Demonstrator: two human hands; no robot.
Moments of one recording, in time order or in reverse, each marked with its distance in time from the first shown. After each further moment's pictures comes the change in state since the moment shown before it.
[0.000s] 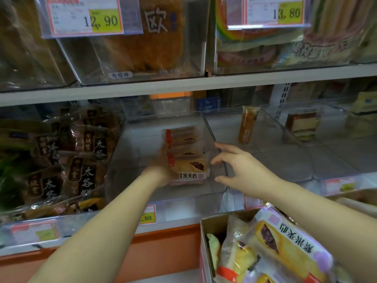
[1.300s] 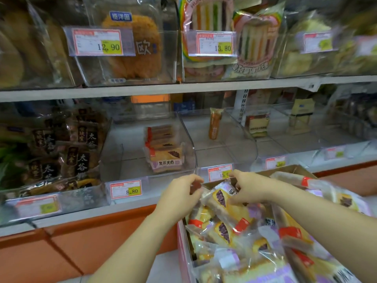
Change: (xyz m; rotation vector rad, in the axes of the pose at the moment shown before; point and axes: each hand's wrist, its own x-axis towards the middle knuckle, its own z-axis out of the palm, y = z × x) left_hand -0.158 0.073 0.047 -0.277 0.045 0.321; right_hand -0.118 -0.013 -0.035 -0.168 -0.420 0.551
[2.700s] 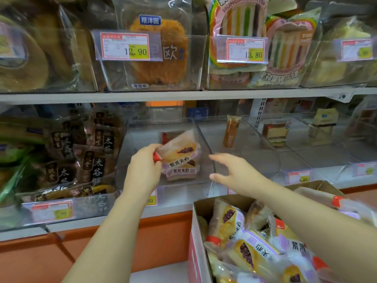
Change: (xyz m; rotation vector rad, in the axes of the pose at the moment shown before) left_hand 0.025 -0.037 -0.103 0.079 0.453 -0.186; right_hand 0.038 -0.063 -0.018 0.166 0.380 -0.381
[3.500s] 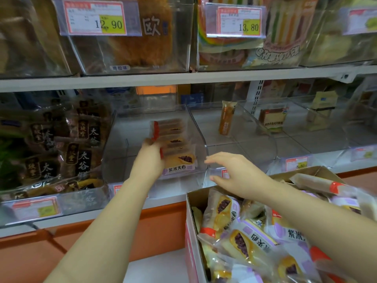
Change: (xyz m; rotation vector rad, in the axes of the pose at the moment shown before) left_hand 0.029 -0.013 0.053 0.219 -0.220 0.036; right_hand -0.013 0.018 0.011 -0.076 0.002 -0.122
